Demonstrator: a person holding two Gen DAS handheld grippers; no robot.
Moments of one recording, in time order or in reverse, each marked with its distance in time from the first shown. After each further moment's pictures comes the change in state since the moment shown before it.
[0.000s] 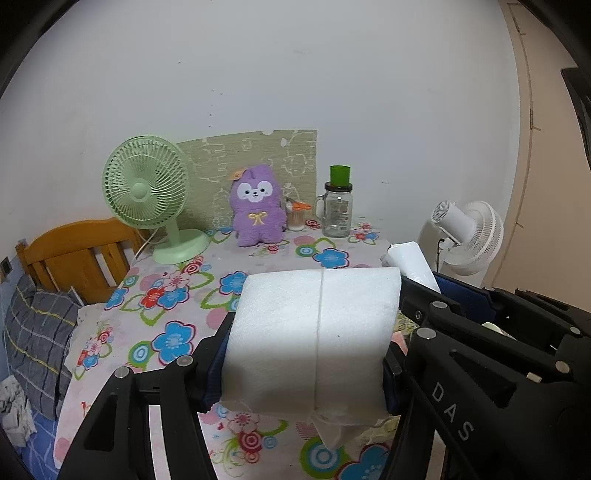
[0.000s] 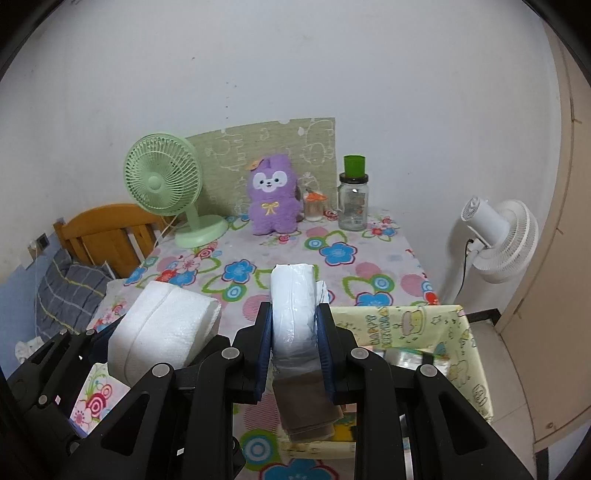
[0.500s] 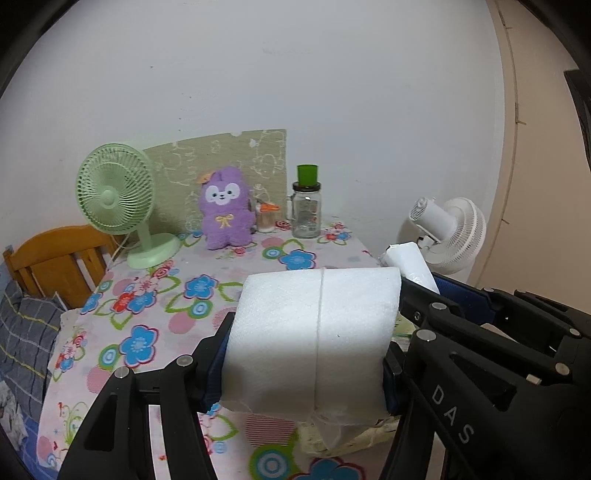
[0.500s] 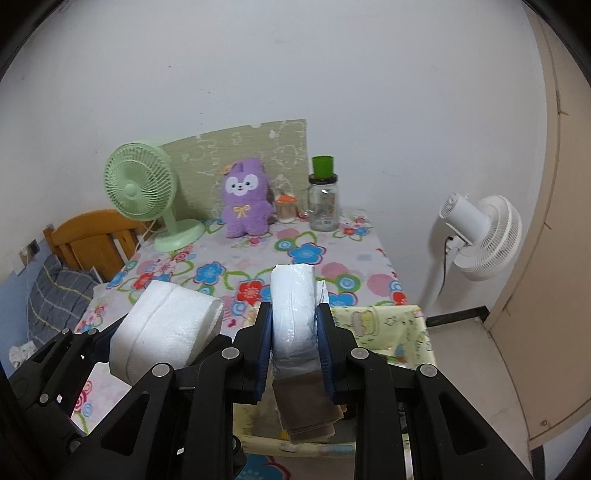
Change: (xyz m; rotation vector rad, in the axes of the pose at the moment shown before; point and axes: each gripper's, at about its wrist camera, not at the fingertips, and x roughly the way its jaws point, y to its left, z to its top) left arm 0.010 -0.052 0.004 0.018 0.001 -0.050; right arm -0.006 -0.054 -0.004 0.024 -0.007 -0.045
